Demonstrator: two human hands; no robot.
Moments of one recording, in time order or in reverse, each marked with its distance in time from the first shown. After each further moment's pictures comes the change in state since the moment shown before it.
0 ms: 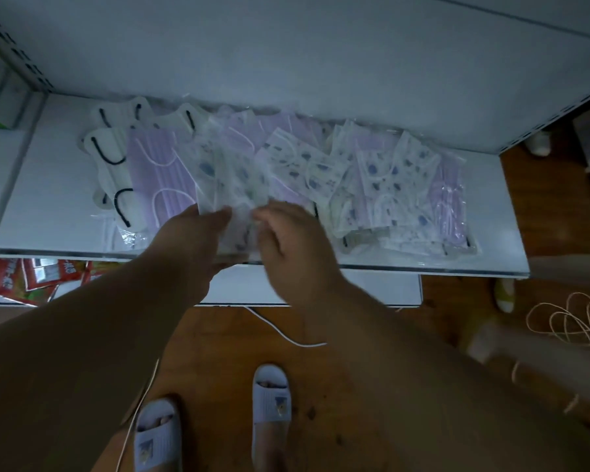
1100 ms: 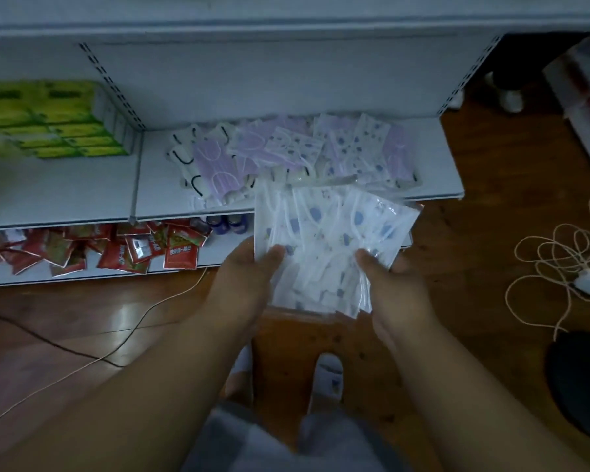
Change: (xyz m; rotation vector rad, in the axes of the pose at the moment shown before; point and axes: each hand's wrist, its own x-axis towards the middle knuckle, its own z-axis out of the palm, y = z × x) left_hand -0.304 -0.033 -0.046 0.253 -0.180 0.140; right_hand -0.242 -0.140 -0.158 0.963 0.401 0.902
